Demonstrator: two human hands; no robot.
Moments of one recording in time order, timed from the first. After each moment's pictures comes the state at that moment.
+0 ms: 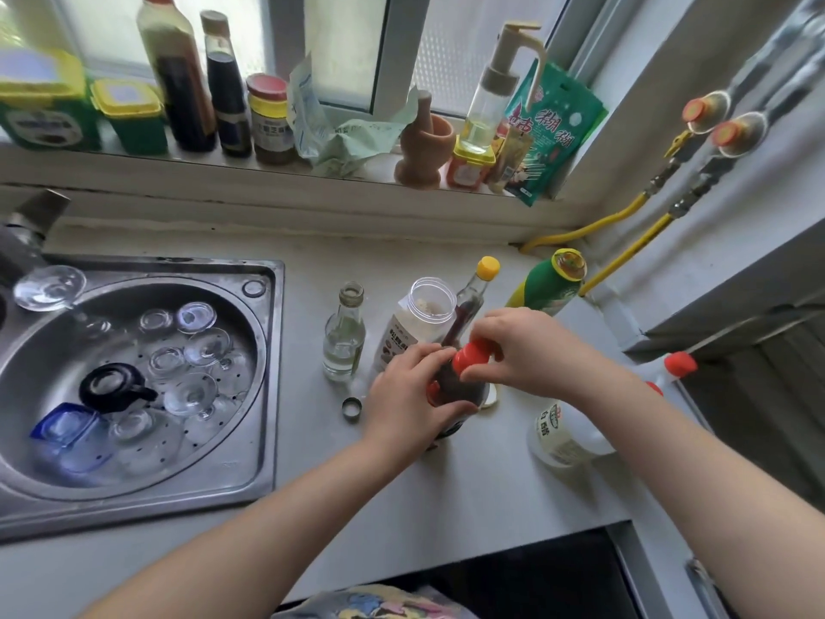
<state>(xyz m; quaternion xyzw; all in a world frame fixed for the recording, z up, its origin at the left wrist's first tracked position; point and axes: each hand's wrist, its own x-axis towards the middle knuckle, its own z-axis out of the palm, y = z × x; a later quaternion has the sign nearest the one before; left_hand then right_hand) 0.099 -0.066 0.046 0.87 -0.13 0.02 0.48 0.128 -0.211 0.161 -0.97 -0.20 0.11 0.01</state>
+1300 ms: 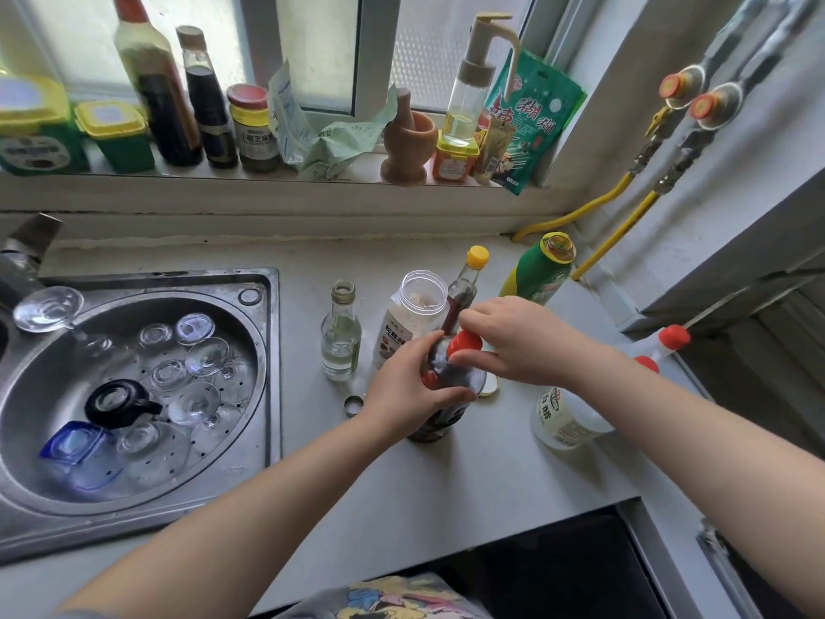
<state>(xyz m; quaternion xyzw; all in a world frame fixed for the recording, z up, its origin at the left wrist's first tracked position) 0.116 -0.064 0.035 0.85 -0.14 -0.09 0.51 0.129 -0.226 0.141 -0.94 -0.33 0.01 -0.03</state>
